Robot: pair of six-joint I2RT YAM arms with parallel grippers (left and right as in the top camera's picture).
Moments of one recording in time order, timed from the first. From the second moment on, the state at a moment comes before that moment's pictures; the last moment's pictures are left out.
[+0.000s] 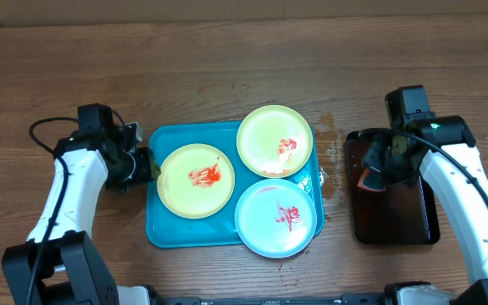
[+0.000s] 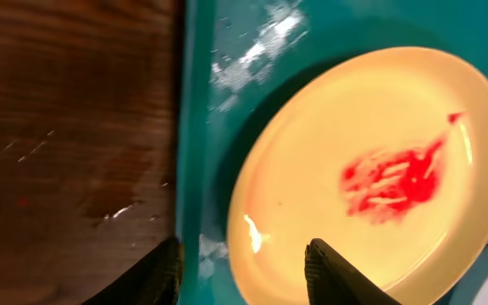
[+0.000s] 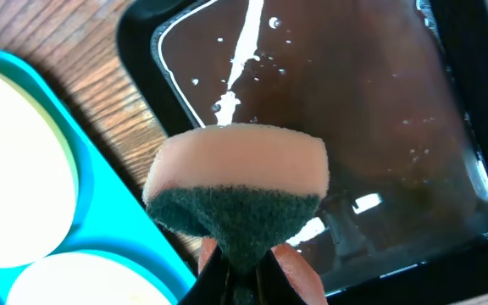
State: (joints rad) left arm 0.18 1.57 1.02 -0.85 0.24 -0.01; right arm 0.10 1.45 1.17 -1.12 0.01 0.61
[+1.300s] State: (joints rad) left arm 0.11 1.65 1.09 -0.85 0.39 0.12; right arm 0.10 1.45 1.17 -1.12 -0.07 0.56
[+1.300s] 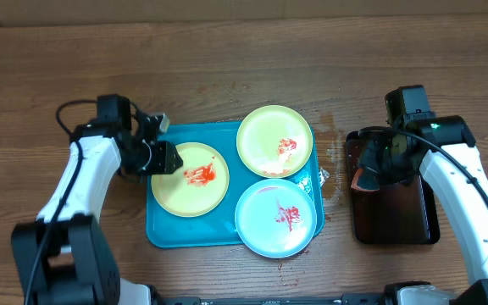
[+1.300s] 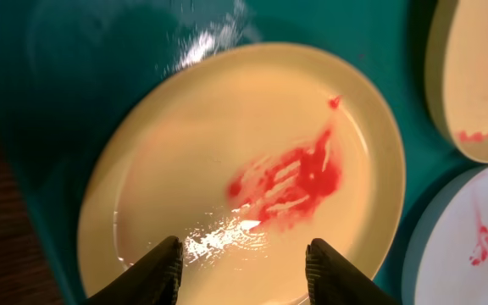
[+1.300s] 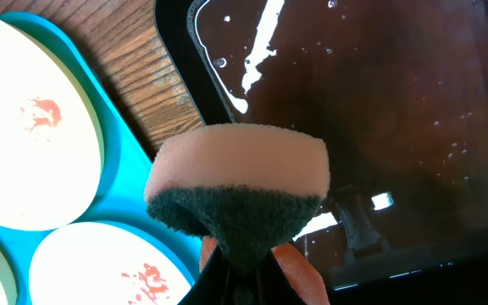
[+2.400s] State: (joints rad) left arm 0.11 1.80 1.11 -0.78 0.11 0.01; right arm 0.10 1.45 1.17 -1.22 -0.08 0.53
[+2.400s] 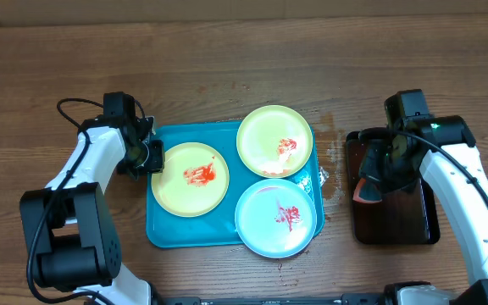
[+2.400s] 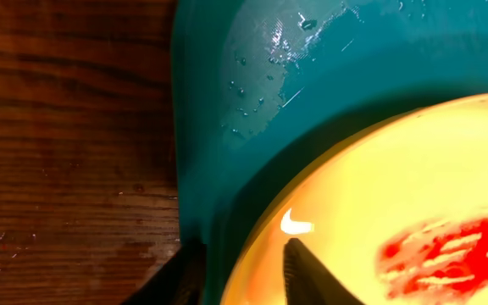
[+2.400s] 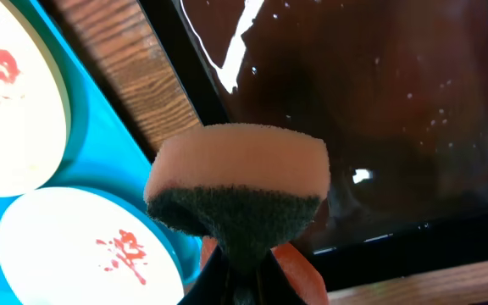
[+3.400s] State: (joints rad) left arm 0.11 1.80 1.08 -0.75 0.23 0.02; right arm 0.10 1.45 1.17 -1.19 -0.12 0.48
